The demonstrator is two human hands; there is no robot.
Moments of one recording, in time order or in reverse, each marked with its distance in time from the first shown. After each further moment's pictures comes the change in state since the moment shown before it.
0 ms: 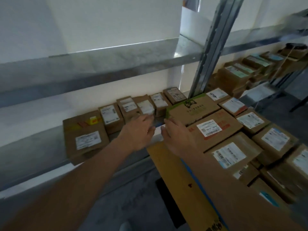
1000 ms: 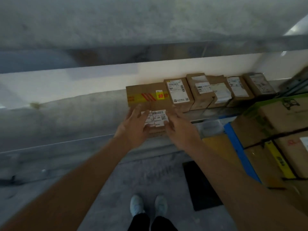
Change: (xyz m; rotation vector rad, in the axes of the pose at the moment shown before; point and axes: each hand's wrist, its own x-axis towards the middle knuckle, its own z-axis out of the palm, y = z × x) left_hand -0.127 -0.278 0.054 -0.102 0.031 -0.341; right_hand 0.083 -0.179 0.212 0.041 -0.229 -0.231
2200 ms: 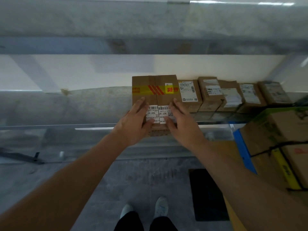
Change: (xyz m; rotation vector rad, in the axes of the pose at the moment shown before) left_hand -0.065 0.034 -0.036 -0.101 0.140 -0.122; right_hand -0.029 -0.016 -0.022 0.056 0.070 -0.276
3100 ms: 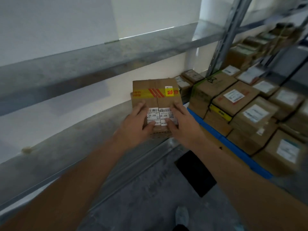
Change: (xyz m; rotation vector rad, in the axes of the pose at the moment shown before) left_hand -0.036 0.052 -0.061 -0.040 -0.116 0.552; right_hand -0.134 -0.112 -0.057 -0.157 0.349 0.484
